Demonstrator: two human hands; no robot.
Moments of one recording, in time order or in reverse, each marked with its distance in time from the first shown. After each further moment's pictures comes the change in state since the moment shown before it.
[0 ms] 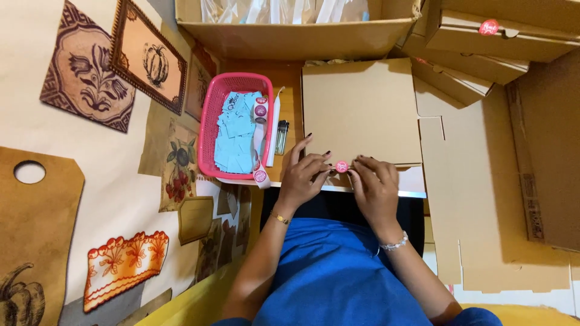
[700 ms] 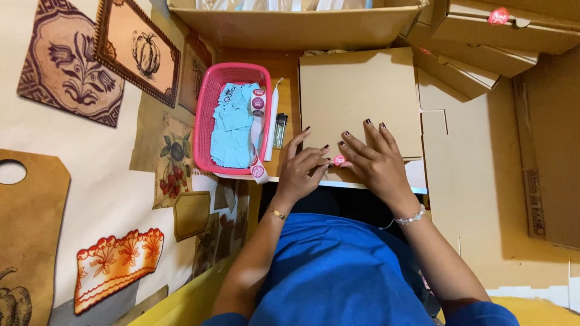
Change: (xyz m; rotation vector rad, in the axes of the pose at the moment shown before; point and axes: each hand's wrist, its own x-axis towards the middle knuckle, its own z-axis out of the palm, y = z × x) left_hand -0.003 -0.006 0.004 -0.029 0.004 -0.076; right_hand 0.042 0.029 0.002 -0.113 -0.257 -0.279
